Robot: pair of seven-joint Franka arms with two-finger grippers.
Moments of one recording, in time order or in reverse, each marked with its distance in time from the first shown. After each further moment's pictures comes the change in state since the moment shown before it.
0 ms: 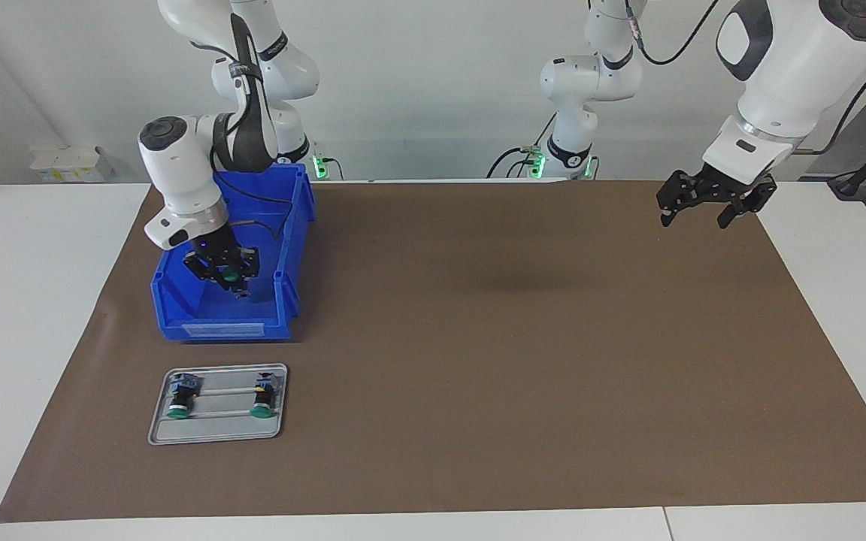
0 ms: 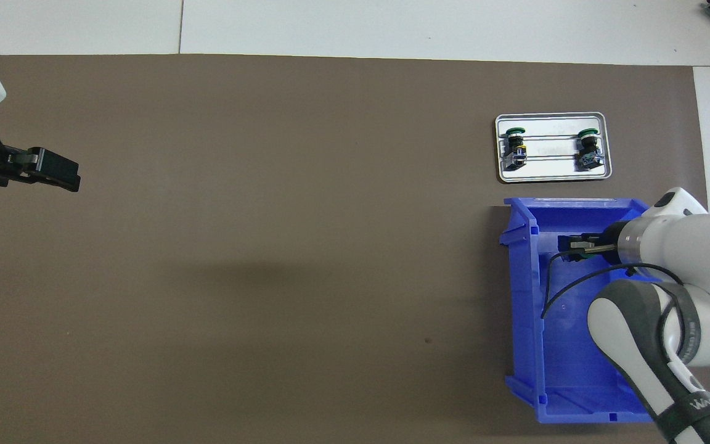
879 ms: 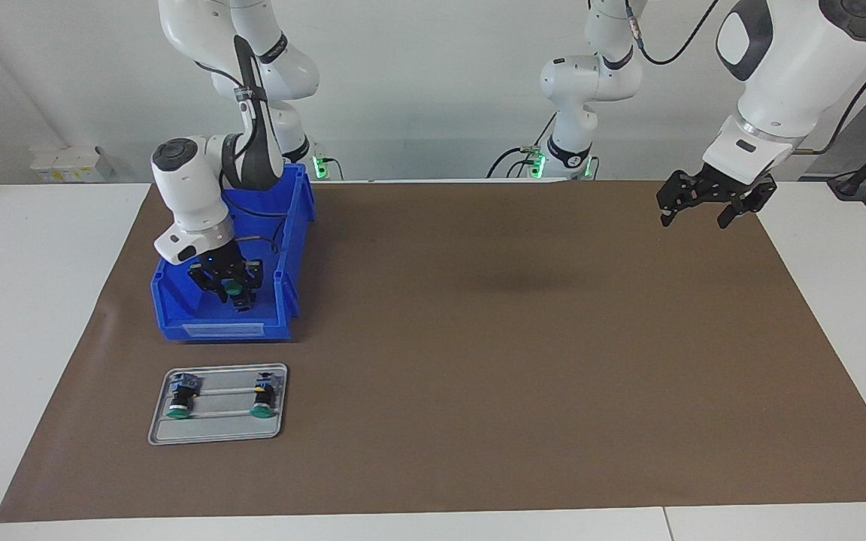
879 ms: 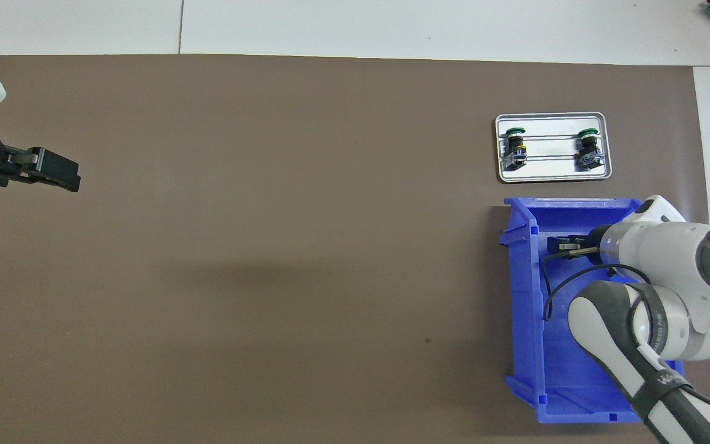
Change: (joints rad) left arm 0.000 0.000 0.000 0.000 0.000 0.000 0.000; right arm -0.002 0.060 0.000 -0.013 0.000 0.077 0.000
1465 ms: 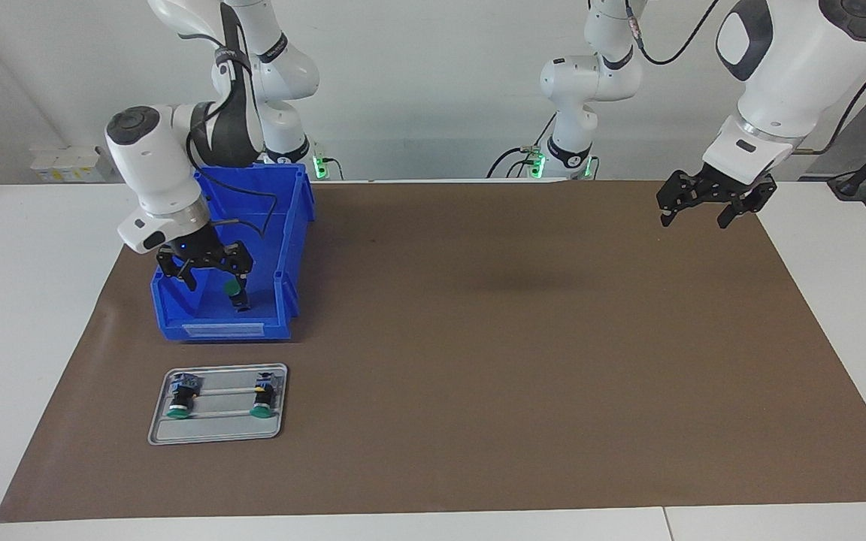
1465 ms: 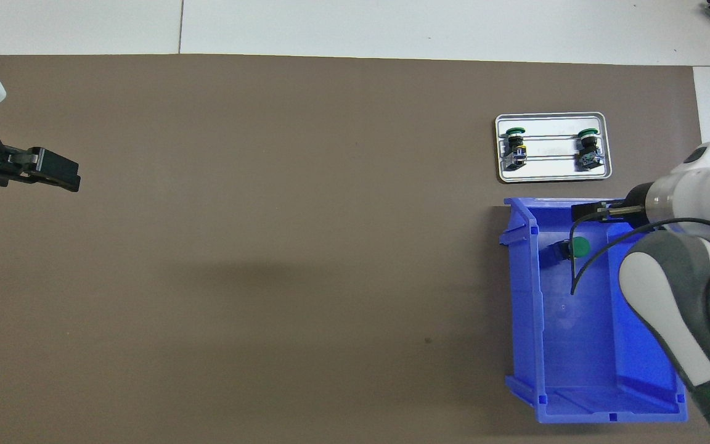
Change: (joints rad) left arm 0.000 0.000 0.000 0.000 0.000 0.000 0.000; right arm -0.002 -0.023 -0.001 0.345 0.000 -0.437 0.000
